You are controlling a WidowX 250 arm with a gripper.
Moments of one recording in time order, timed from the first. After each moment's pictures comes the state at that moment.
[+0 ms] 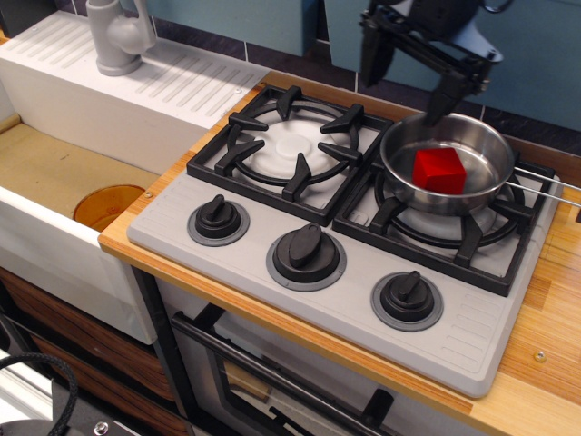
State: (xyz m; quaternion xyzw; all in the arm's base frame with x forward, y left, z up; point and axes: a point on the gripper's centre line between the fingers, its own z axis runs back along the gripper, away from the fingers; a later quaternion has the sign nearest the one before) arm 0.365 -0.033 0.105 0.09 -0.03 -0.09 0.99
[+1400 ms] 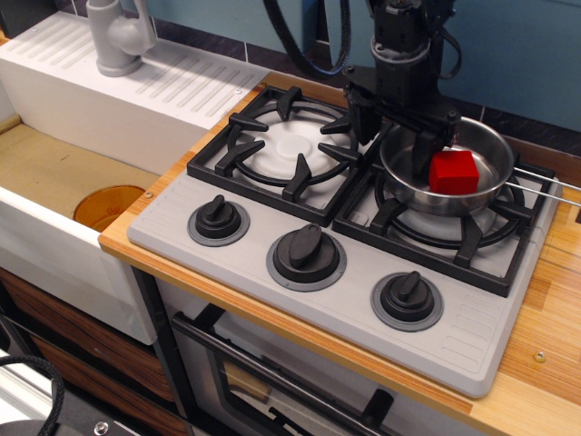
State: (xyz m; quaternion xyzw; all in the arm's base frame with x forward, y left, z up) arm 0.383 -0.033 0.036 0.01 -0.13 -0.09 0.99
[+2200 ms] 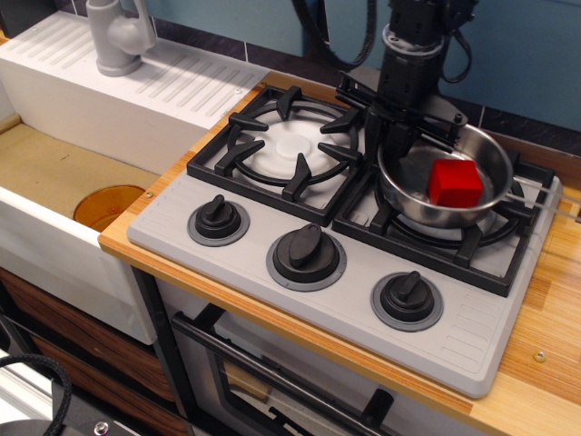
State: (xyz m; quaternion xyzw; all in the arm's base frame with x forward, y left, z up) arm 0.354 -0.040 0.049 0.06 -0.03 -0.06 1.00
